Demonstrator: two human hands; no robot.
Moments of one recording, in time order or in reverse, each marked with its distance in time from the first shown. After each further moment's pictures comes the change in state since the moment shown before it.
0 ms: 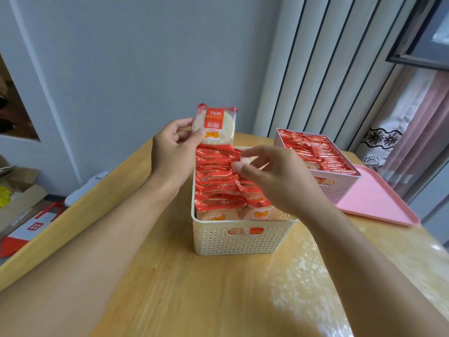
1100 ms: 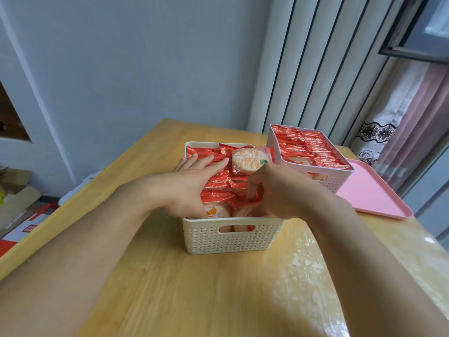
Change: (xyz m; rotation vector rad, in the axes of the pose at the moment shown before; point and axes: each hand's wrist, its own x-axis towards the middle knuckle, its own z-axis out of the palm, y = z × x) left_hand -0.017 0.003 -0.005 1.233 -1.053 0.095; right_hand -0.003 0.002 -0.017 -0.628 -0.410 0.005
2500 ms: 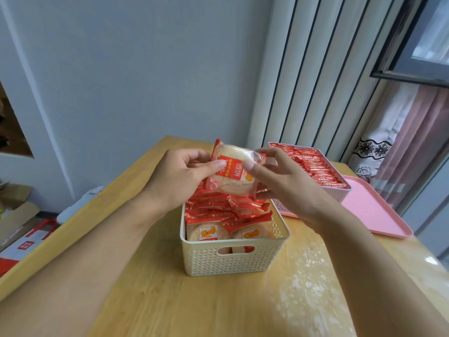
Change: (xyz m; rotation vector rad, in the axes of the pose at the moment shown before) left_hand -0.011 0.014 -0.022 -1.024 0.617 0.071; right_hand 0.002 0.016 -0.011 1.159 0.165 -0.014
